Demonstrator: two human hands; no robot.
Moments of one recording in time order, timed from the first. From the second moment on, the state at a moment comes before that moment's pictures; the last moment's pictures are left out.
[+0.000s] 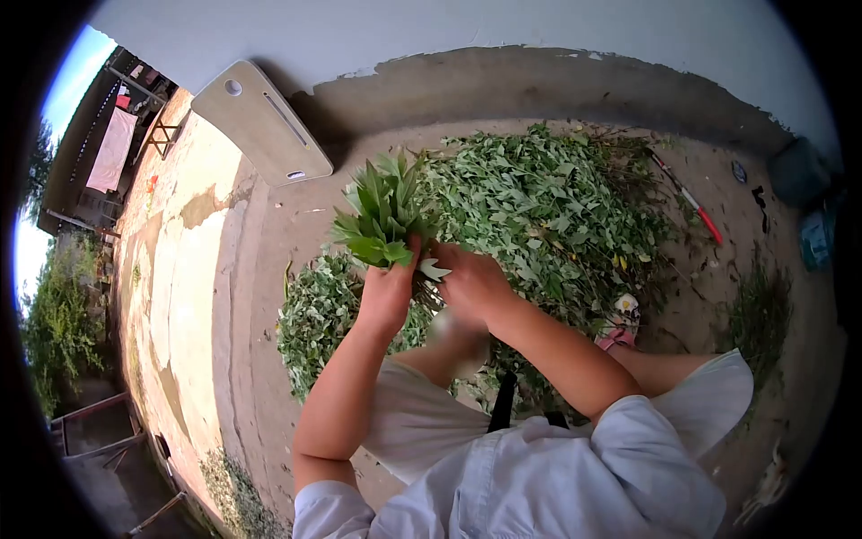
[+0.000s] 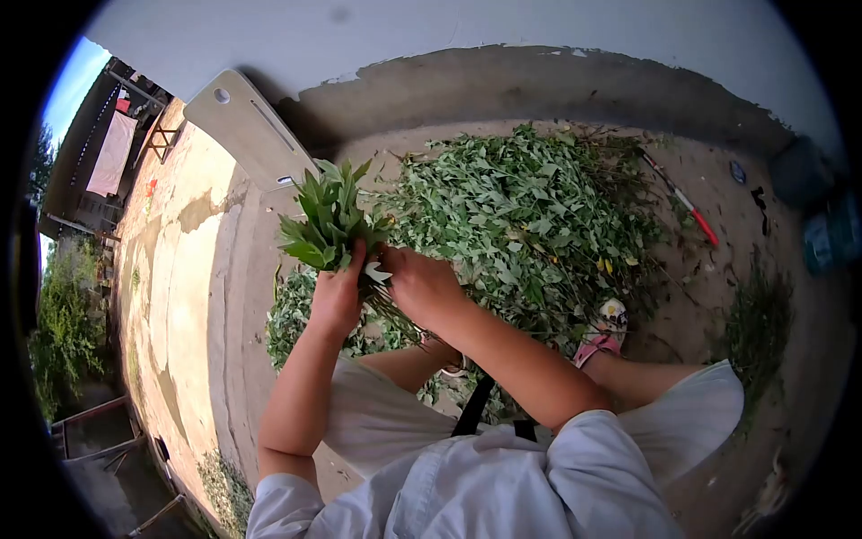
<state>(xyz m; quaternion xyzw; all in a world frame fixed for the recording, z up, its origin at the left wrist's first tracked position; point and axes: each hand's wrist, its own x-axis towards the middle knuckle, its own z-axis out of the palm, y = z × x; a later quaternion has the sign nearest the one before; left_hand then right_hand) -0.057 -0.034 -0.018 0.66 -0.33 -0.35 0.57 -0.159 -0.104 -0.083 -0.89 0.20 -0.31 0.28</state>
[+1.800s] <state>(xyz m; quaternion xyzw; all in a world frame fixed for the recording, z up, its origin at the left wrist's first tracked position) -0.050 -0.051 -0.011 0.55 -0.11 -0.52 0.64 -0.395 -0.326 -0.253 -0.71 0.58 0.18 0.36</state>
